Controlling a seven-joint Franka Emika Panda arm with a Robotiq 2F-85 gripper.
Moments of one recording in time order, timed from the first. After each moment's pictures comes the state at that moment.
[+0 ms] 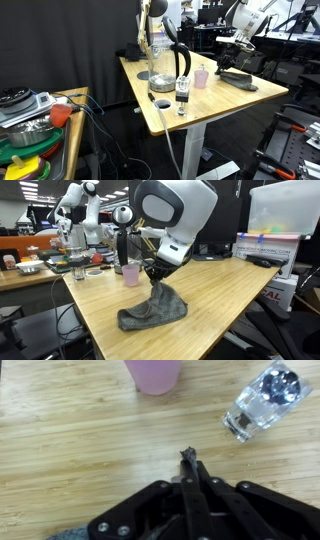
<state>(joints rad) -0.30 0.46 -0.26 -2.08 0.85 2.20 0.87</state>
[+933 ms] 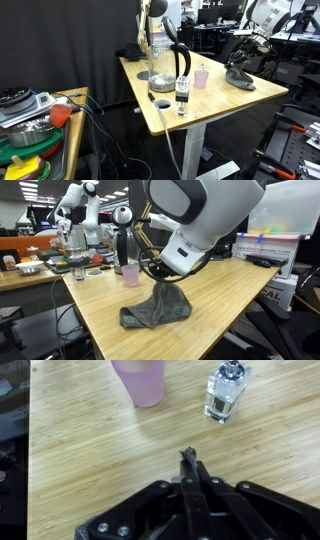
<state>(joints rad) -0.41 0.42 -0.35 -2.10 1.01 1.98 0.84</state>
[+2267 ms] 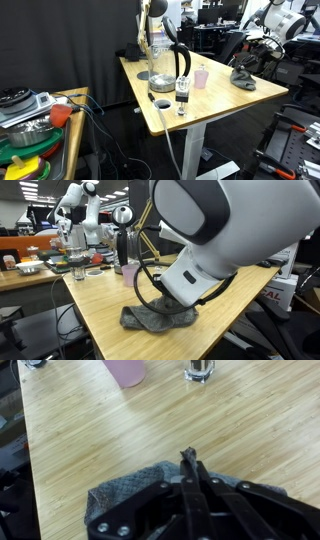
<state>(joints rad) -0.47 0.49 -0.44 -2.11 1.09 1.92 0.85</state>
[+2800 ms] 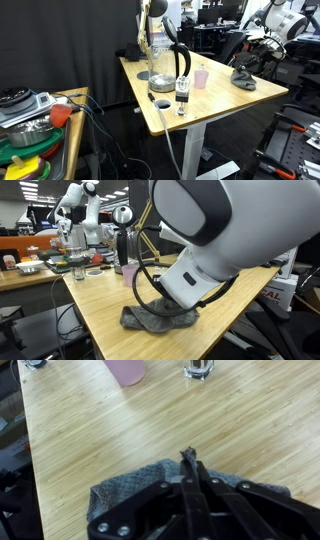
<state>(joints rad) -0.47 0.49 -0.45 -2.12 1.09 1.92 0.86</state>
